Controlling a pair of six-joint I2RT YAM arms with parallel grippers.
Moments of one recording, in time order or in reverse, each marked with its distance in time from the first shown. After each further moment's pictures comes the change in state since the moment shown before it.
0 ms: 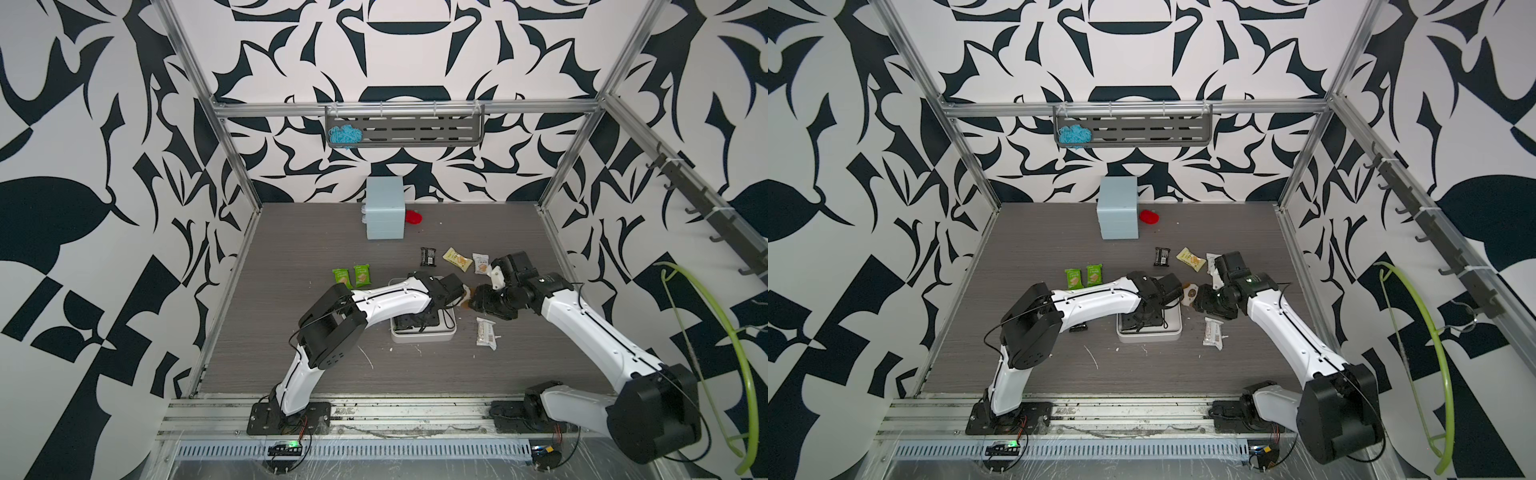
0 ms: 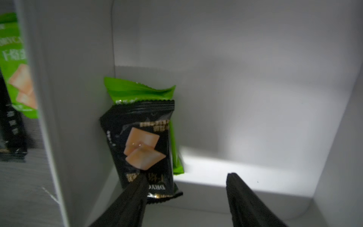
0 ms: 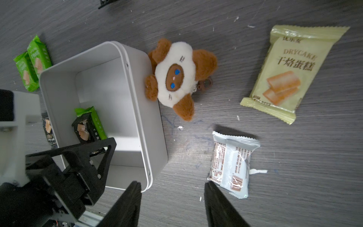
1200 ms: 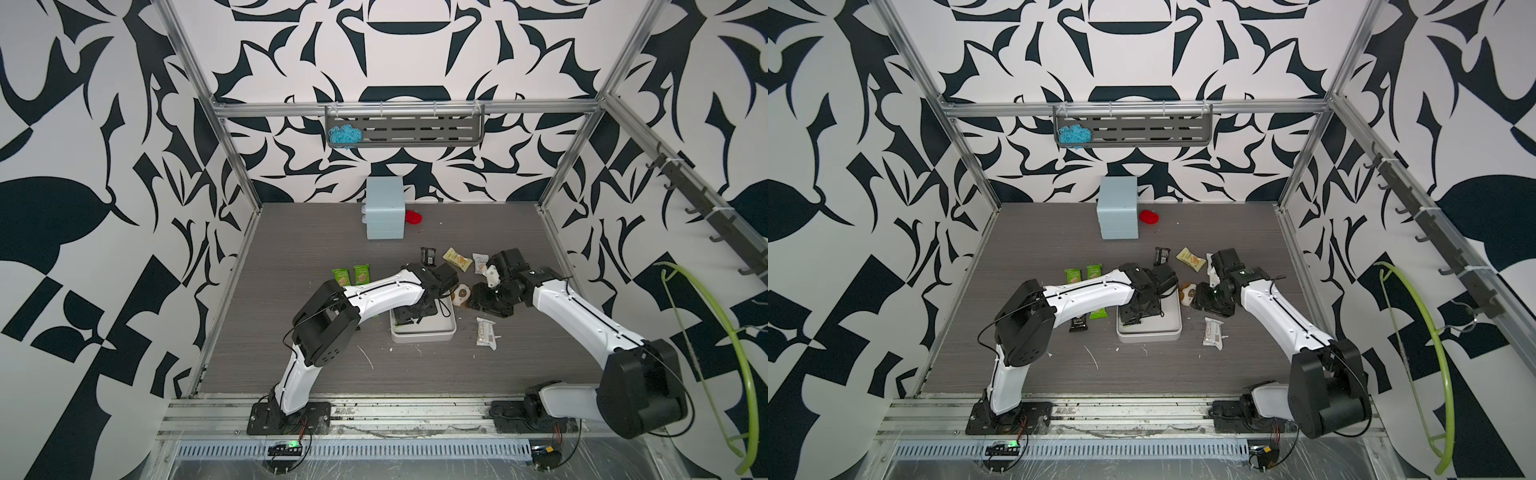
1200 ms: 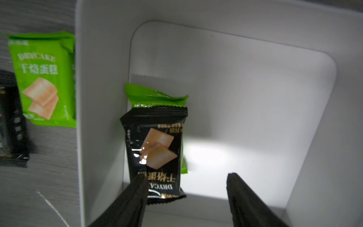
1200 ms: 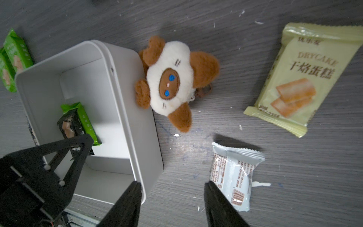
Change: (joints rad) left arm 0.052 -0.046 -0.006 0.019 0.001 -0.052; right arm -0.008 0.114 0.020 0.031 -0.014 -0.026
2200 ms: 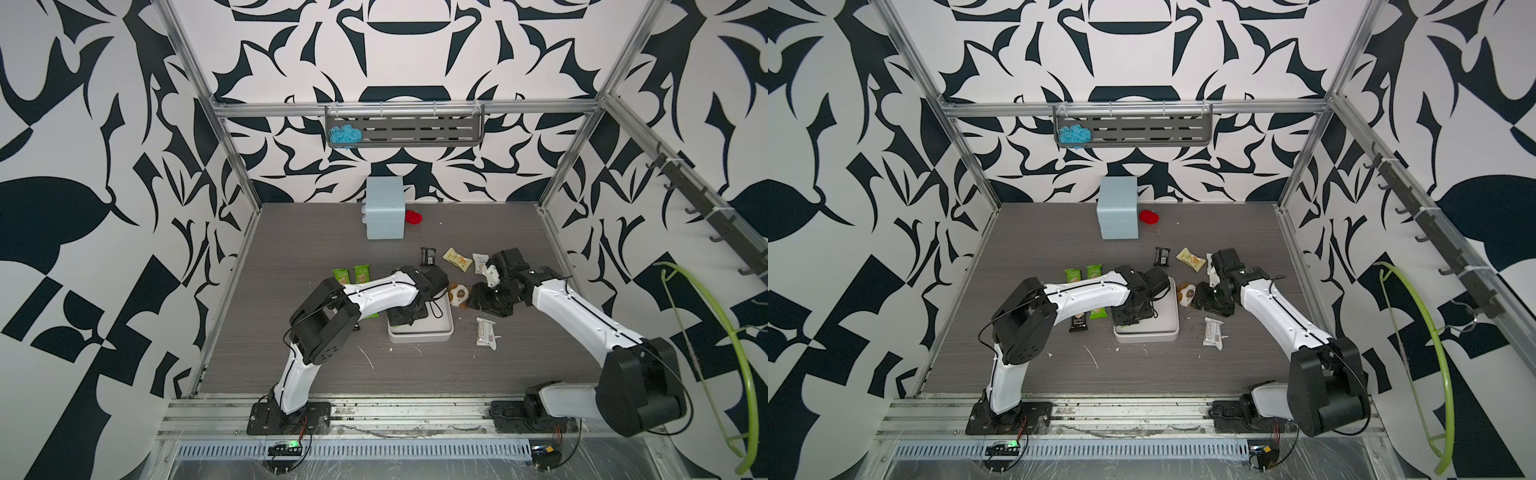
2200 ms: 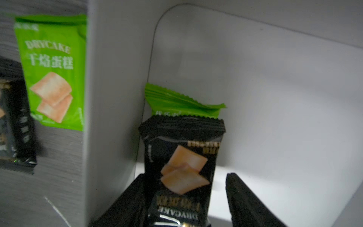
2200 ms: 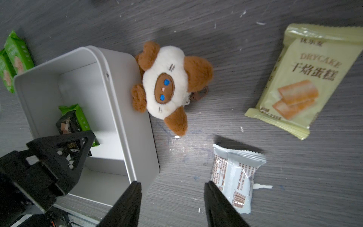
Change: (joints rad) left arm 0.033 0.002 -0.096 0.035 0.010 -0.021; right arm -0.006 0.005 0.000 0.003 -0.003 0.000
